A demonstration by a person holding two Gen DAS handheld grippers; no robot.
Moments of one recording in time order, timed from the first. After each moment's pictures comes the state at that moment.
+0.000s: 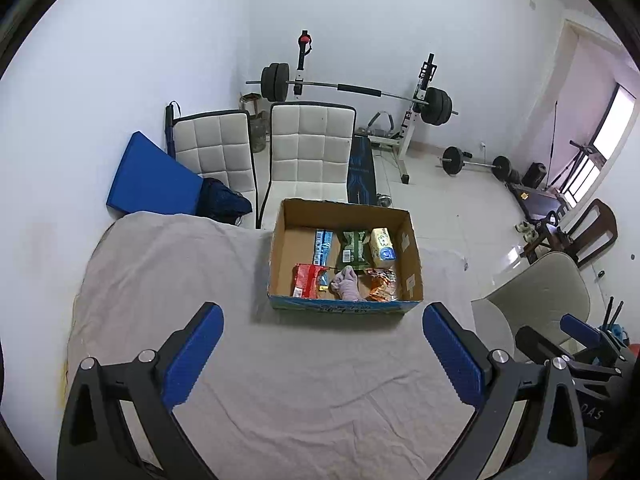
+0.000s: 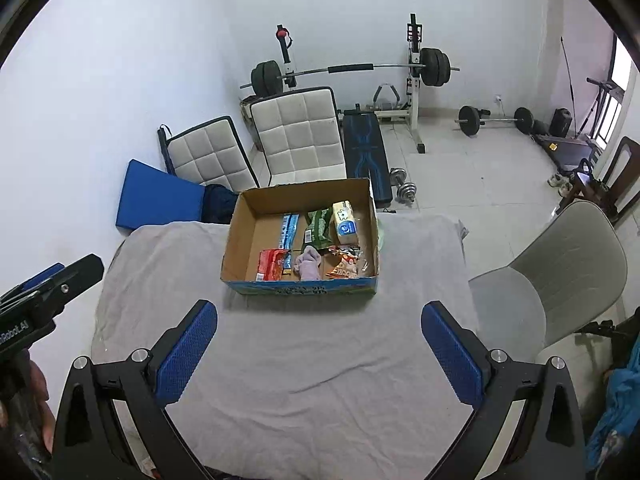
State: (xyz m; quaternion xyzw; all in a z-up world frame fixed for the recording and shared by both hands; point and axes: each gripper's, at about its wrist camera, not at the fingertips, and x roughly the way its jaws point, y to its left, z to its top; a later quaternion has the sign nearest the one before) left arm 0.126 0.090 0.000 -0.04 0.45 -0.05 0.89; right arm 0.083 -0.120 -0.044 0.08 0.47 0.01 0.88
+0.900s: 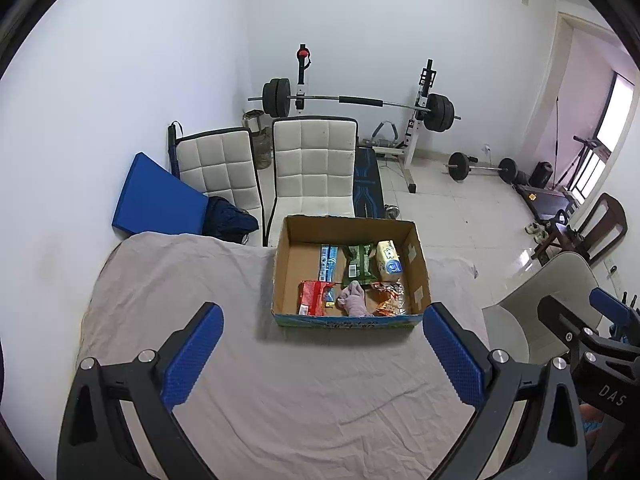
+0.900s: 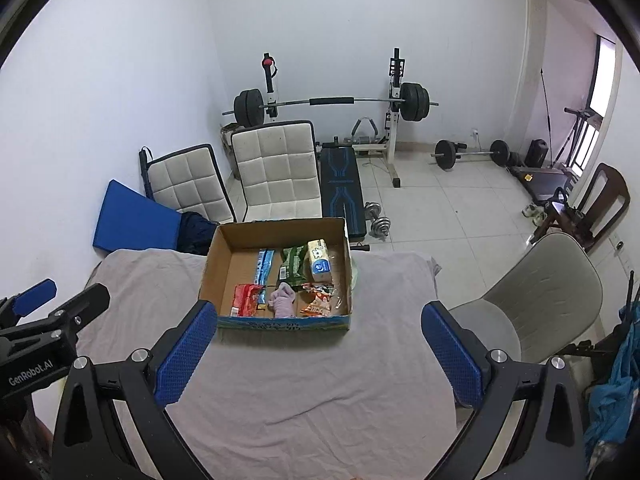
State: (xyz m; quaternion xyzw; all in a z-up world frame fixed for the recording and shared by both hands) left arm 0.133 0.073 -0.001 -0.01 0.42 -0.04 0.91; right arm 0.097 -0.123 -0.014 0.04 0.42 -0.03 0.91
